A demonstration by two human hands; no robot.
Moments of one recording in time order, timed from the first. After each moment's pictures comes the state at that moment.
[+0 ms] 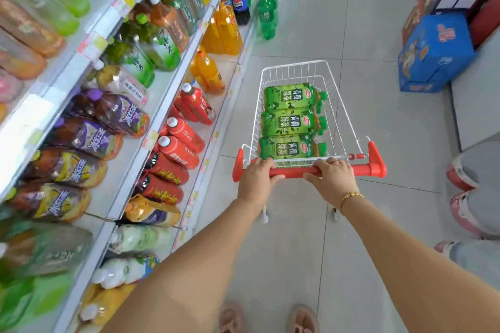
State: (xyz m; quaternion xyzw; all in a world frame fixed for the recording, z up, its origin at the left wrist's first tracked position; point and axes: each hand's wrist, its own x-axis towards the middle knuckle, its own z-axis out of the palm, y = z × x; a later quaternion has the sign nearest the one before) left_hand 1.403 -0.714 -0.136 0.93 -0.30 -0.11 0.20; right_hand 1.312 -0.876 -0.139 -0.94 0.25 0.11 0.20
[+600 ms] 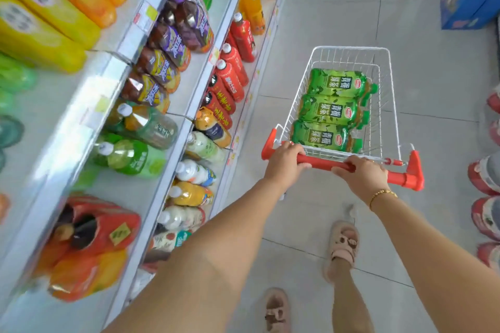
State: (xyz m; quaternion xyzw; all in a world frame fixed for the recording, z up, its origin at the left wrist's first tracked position) left_hand 1.233 -0.461 -0.124 0.89 -0.31 -0.19 0.26; right_hand 1.123 -0.613 -0.131 -0.88 0.35 0.13 0.28
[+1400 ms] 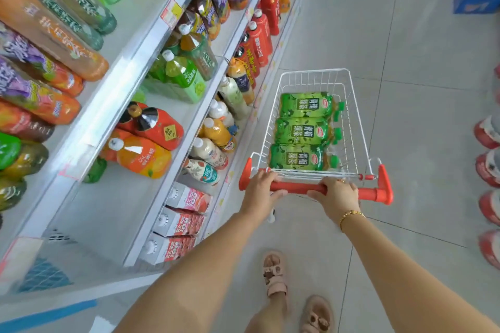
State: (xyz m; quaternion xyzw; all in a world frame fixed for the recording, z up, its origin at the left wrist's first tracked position) left_hand 0.986 -0.193 -0.134 0.91 -0.23 -0.17 0.29; right_hand 0.908 -0.366 -0.124 -0.91 0.27 0.17 0.28
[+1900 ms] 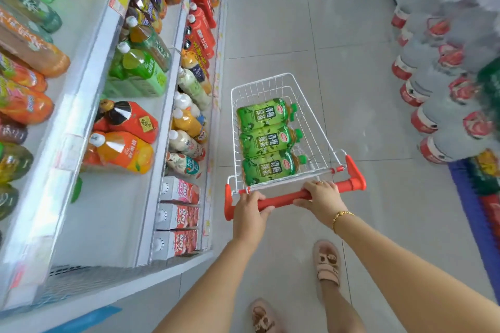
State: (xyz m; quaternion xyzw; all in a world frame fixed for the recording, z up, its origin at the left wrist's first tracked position) left_hand 0.870 -0.066 -0.116 0.91 -0.25 -0.24 0.23; right_hand 0.777 -0.234 -0.115 -0.90 0.29 0.17 0.28
